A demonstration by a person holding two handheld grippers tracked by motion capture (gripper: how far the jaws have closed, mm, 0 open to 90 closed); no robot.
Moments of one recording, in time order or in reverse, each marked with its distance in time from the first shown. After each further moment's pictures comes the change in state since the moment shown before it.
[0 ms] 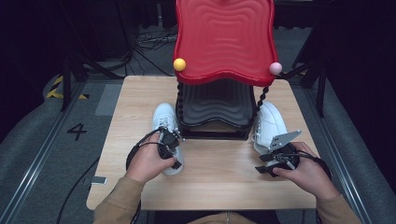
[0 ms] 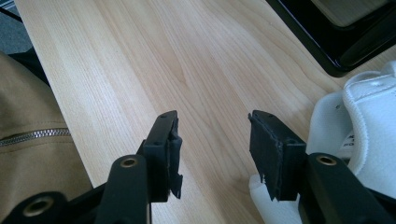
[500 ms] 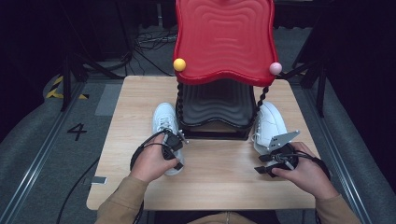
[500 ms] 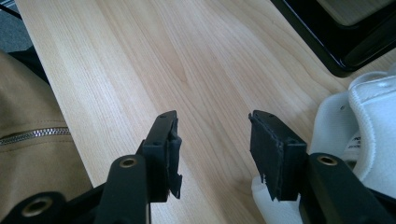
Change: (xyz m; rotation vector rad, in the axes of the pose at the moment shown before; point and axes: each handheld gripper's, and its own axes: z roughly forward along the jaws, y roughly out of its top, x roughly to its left) left arm -0.003 0.008 0.014 0.041 -0.037 0.018; right arm 0.000 0.001 0.003 0.006 0.007 -0.004
